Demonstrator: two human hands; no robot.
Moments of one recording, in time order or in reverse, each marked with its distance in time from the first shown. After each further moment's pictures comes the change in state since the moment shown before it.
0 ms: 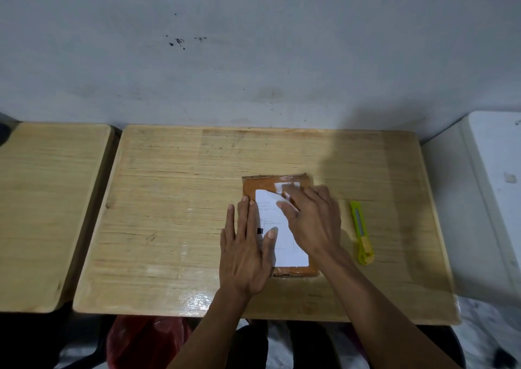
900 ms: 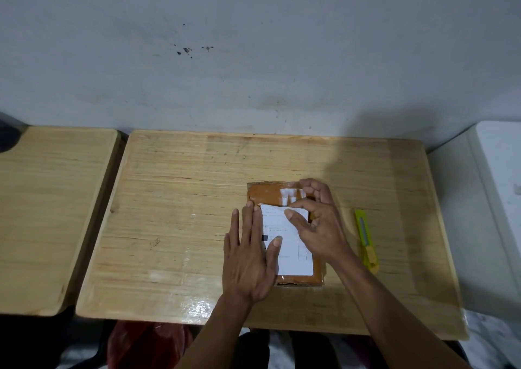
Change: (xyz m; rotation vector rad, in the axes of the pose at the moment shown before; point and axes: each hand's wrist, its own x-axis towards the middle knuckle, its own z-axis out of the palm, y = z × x) left_hand 0.003 0.000 -0.001 0.031 0.000 0.012; right_hand 0.009 0.019 0.001 0.701 -0.115 -0.010
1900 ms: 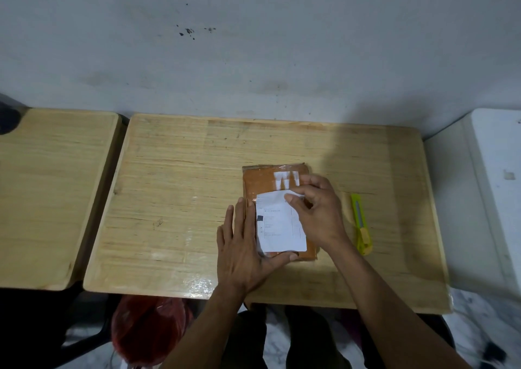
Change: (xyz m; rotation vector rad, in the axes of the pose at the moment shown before) left_hand -0.024 -0.001 -0.009 0.007 -0.014 -0.059; right_hand -0.013 -0.014 0.003 -0.069 0.093 0.178
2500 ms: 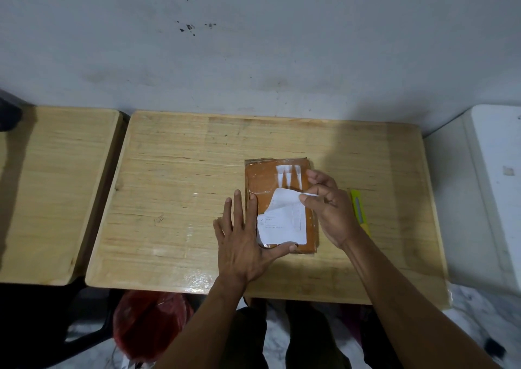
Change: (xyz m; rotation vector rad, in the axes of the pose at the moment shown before) left_hand 0.007 0.002 -0.005 0.068 -0.077 -0.057; right_hand 0.000 0.018 -0.019 0.518 -0.147 0.182
